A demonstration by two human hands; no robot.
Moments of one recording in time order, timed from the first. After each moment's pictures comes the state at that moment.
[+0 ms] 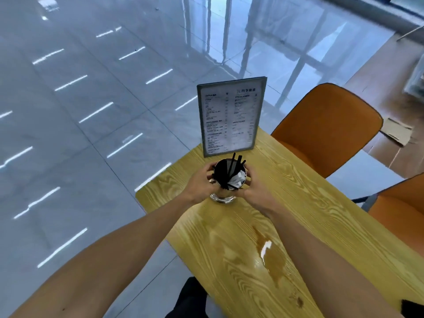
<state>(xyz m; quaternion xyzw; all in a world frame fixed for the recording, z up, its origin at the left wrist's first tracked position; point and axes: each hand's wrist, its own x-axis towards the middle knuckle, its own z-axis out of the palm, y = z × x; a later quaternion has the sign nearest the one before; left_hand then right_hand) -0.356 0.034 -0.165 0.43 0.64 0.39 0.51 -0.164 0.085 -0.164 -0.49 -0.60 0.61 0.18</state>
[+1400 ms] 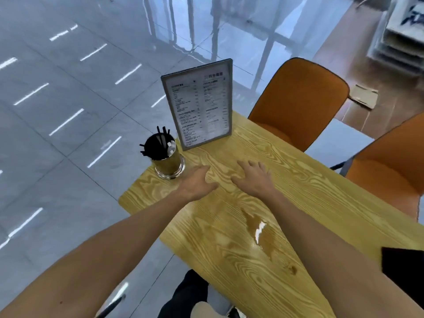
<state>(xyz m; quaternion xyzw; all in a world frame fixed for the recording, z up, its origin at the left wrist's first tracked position) -0.322 0.044 -0.177 0.59 0.69 0.05 0.41 -0.120 0.084 -0.170 -0.65 -0.70 0.29 -0.07</state>
